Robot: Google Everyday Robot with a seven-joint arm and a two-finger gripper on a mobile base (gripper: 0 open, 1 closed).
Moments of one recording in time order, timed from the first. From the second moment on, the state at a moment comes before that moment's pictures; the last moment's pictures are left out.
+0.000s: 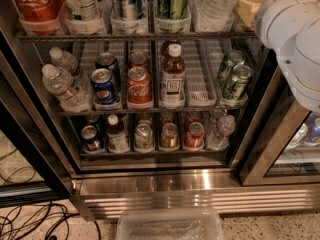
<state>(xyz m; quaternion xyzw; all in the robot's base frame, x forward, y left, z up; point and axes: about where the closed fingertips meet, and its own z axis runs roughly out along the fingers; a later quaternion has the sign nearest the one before) 0.629 -0.230 1.075 -0.09 0.69 -0.11 0.71</state>
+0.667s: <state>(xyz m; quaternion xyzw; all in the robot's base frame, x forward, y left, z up) 0.640 -0.235 1.079 -0.08 0.69 -0.11 0.71</state>
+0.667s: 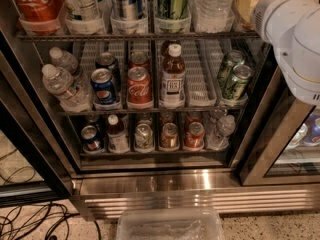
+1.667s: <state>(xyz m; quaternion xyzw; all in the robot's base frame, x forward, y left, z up) 0.643 -0.238 1.077 -0.07 0.70 -0.09 0.71</state>
